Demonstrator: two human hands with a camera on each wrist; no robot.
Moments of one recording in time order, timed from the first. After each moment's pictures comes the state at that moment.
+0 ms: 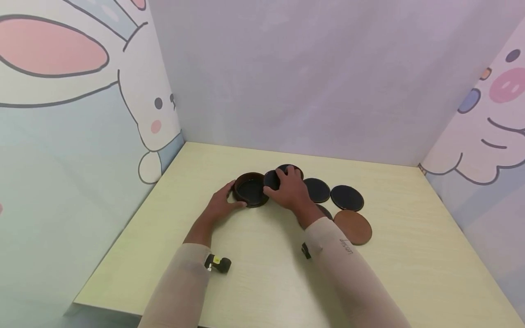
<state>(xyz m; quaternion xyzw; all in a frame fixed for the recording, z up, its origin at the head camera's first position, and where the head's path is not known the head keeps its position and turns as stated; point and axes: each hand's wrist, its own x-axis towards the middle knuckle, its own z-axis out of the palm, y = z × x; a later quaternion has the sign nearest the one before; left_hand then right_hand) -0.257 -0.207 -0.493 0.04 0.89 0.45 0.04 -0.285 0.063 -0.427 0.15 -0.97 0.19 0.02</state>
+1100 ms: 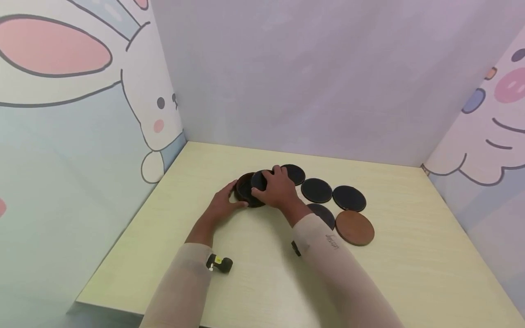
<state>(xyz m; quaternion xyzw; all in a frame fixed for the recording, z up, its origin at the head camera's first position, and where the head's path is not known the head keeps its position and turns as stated) -0.255 -0.206 -0.491 0.04 0.90 0.43 0.04 -0.290 0.023 -0.430 0.20 -0.97 0.14 0.04</state>
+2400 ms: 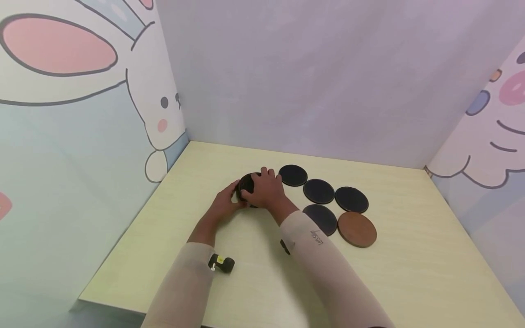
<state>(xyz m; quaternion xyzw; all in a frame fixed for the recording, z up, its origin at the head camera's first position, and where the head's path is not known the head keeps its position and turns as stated) -0.252 -0.205 -0.490 0.04 0.89 0.46 0.04 -0.292 -0.020 -0.435 0.21 -0.98 0.05 0.03</state>
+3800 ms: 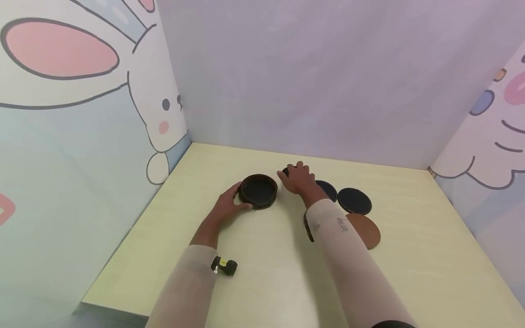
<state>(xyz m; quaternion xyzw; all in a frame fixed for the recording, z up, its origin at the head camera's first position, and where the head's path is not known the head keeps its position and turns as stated) -0.255 -0.203 -0.492 0.05 0.89 0.44 0.02 -0.338 0.066 -0.419 0.12 -0.98 0.16 -0.07</state>
